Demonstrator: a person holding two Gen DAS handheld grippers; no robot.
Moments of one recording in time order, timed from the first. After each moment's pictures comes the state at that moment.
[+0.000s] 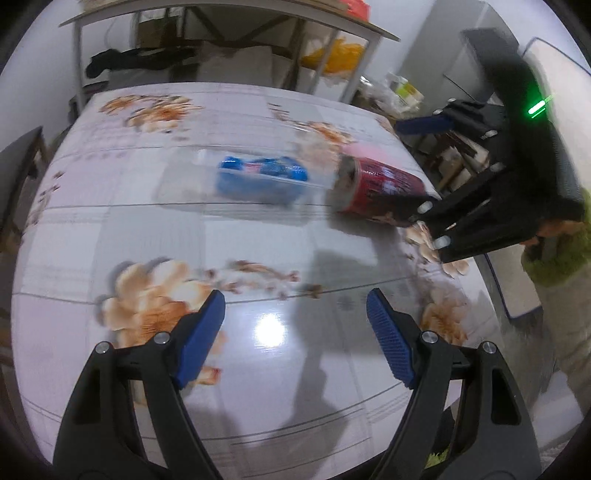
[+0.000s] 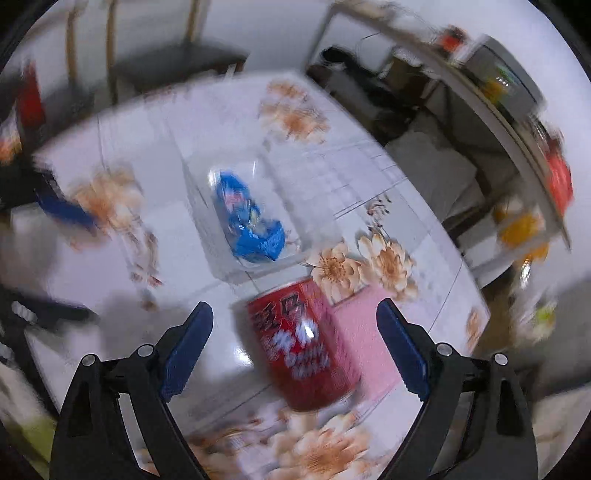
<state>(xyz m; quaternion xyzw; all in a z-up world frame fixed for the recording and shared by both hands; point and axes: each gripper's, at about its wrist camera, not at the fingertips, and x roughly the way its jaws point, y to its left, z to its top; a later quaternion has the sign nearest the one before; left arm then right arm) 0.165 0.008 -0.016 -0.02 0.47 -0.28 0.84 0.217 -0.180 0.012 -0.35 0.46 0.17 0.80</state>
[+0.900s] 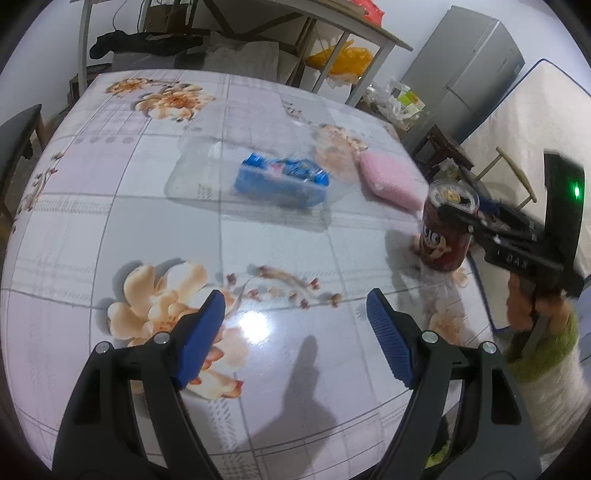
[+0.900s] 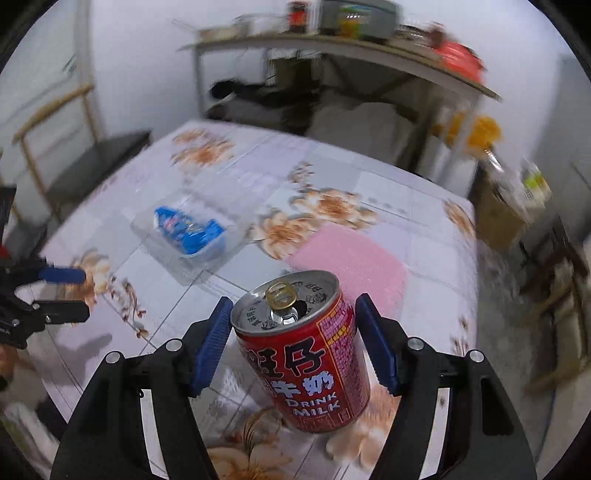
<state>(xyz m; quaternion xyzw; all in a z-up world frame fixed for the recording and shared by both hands) 0.183 0.022 -0.021 -0.06 0.48 -0.29 0.83 0.148 -0.270 0.017 -0.01 0.40 0.02 0.92</state>
